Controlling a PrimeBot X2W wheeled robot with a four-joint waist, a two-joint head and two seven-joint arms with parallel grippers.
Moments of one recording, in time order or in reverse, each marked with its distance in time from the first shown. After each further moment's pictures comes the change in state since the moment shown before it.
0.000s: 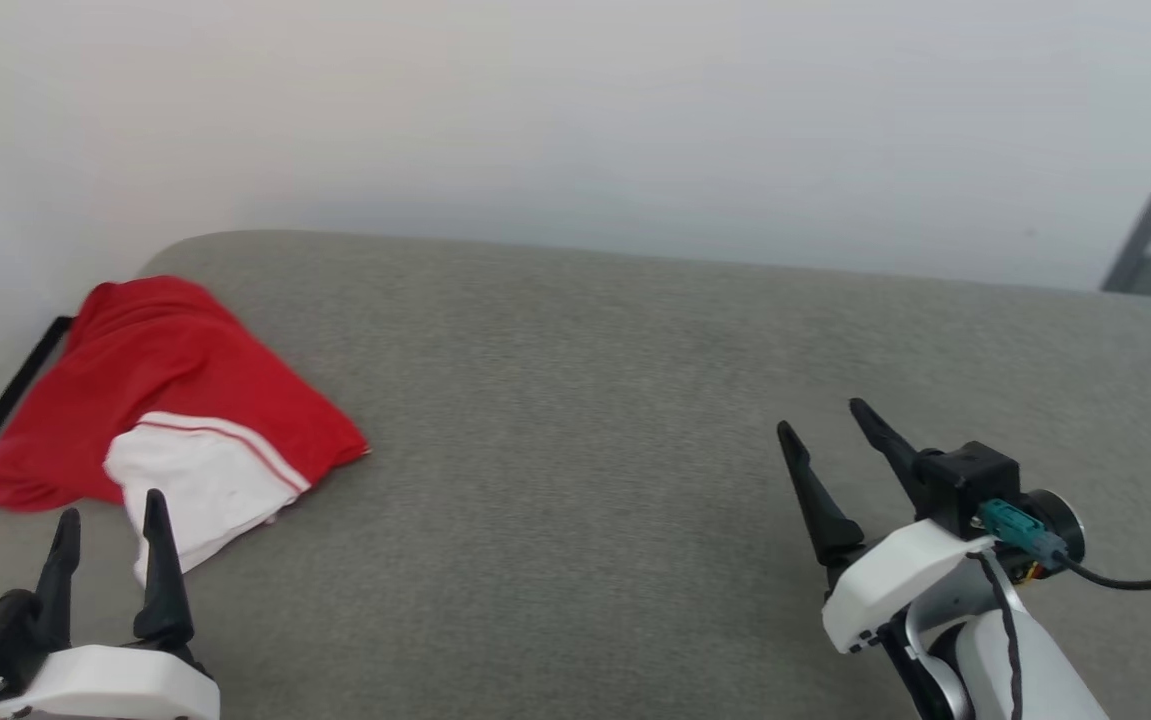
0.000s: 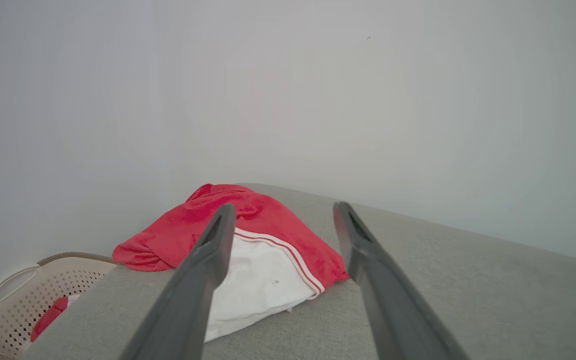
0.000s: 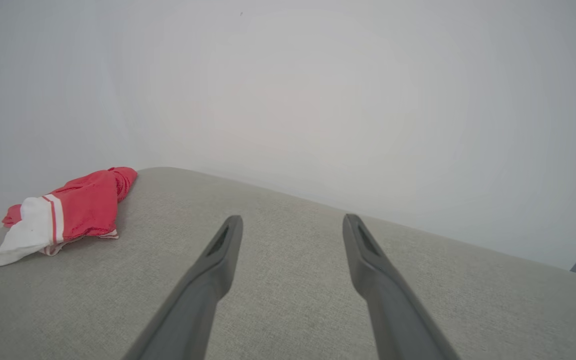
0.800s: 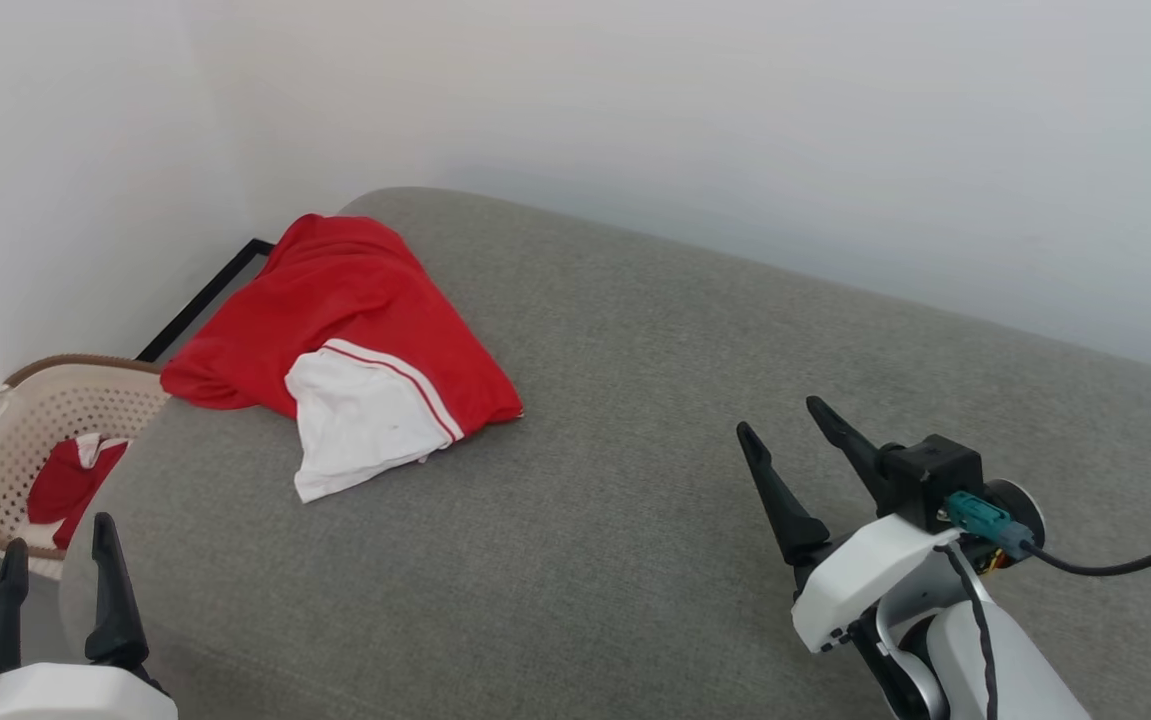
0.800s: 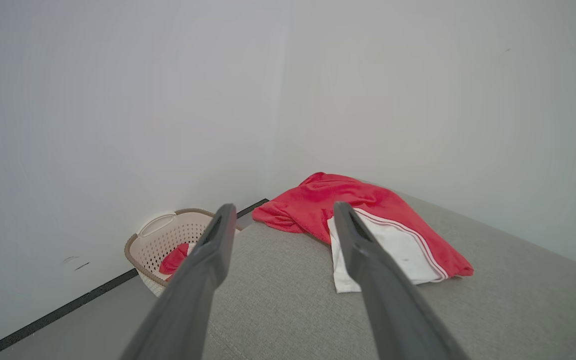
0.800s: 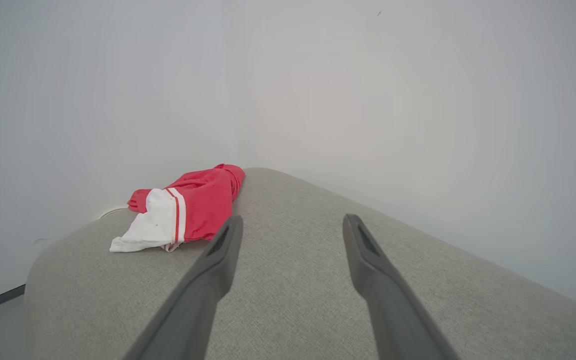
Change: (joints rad) left arm 0.060 0.032 0.049 -0.060 -0.038 0.050 0.057; right arm -0.036 0.002 0.081 0.030 0.052 0.000 -0.005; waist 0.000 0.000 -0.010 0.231
